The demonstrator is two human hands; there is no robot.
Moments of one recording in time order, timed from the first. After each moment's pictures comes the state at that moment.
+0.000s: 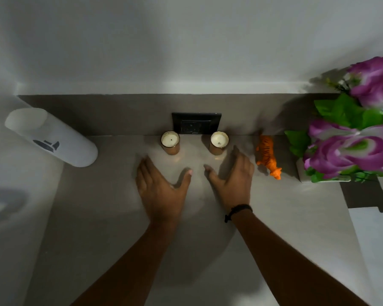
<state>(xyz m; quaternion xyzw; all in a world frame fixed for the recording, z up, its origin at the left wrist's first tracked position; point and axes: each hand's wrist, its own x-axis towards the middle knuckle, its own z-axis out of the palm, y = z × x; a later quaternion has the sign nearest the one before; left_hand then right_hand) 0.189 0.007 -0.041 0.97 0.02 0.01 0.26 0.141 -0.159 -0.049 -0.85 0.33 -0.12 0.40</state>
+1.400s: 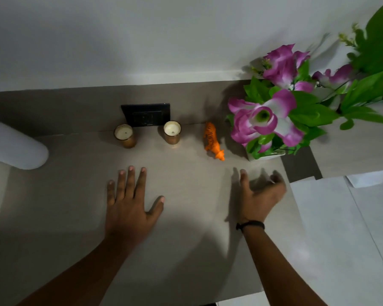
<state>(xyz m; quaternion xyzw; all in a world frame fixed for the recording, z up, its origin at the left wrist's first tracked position) 0.135 0.047 -0.062 0.96 -0.27 -0.05 0.08 0.003 -0.229 -0.027 -0.67 0.55 -0.33 0.38</state>
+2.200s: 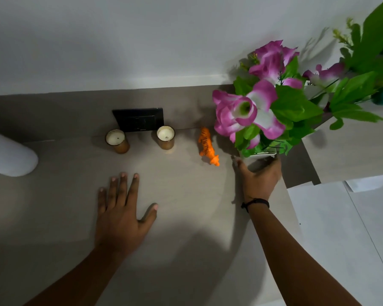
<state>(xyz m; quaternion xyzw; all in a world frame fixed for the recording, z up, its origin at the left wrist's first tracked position) 0.136 0.049 -0.070 0.96 -0.27 -0.02 0.06 0.038 -0.299 -0.032 -0.72 0.50 -0.32 0.36</state>
